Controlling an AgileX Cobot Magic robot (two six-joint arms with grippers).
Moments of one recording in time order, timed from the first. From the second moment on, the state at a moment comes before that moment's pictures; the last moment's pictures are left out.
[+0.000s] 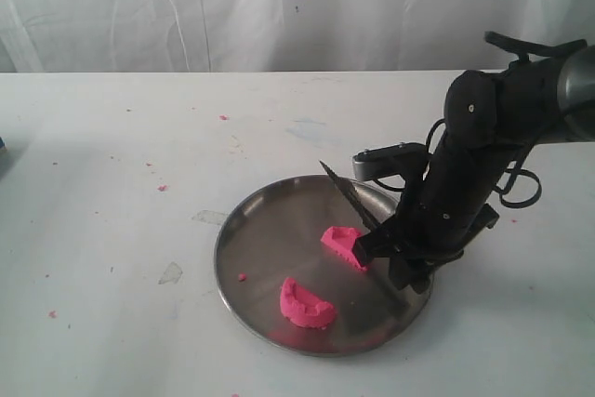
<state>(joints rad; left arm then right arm) -0.42 0.54 -0.24 1.09 0.23 -0.60 0.39 1.83 -1.07 0.23 0.82 -0.21</state>
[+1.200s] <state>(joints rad) -0.42 0.54 -0.24 1.11 0.22 -0.60 0.46 1.73 -1.11 0.34 0.89 -0.32</state>
